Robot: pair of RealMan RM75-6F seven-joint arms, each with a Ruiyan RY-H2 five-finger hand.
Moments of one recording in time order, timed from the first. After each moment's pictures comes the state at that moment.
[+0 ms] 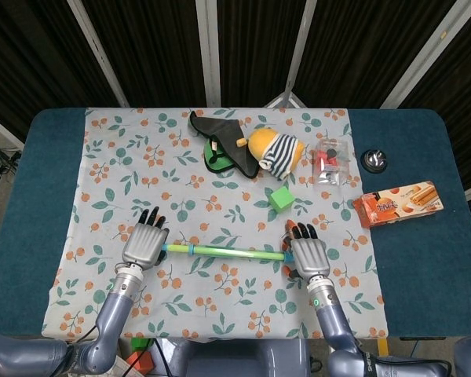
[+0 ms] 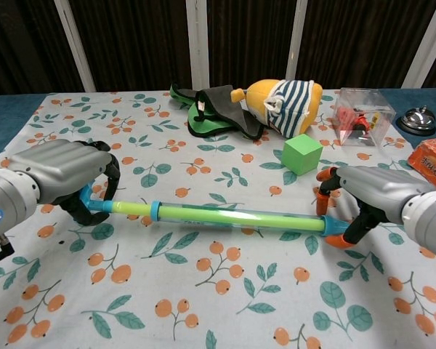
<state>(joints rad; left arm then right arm) -0.68 -1.68 -0.10 -1.67 0.85 1.26 1.01 0.55 -1.69 0.17 -1.68 -0.85 1.18 -0.70</state>
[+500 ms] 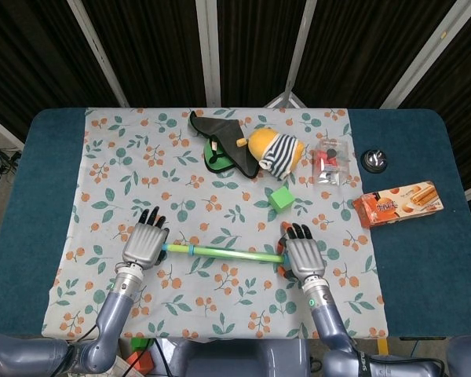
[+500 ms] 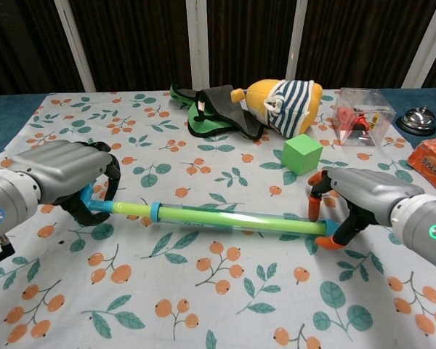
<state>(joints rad) -0.68 -1.68 -0.09 -1.66 0.85 1.26 1.00 0.56 -1.72 0.17 -1.65 -0.85 1.18 -0.67</state>
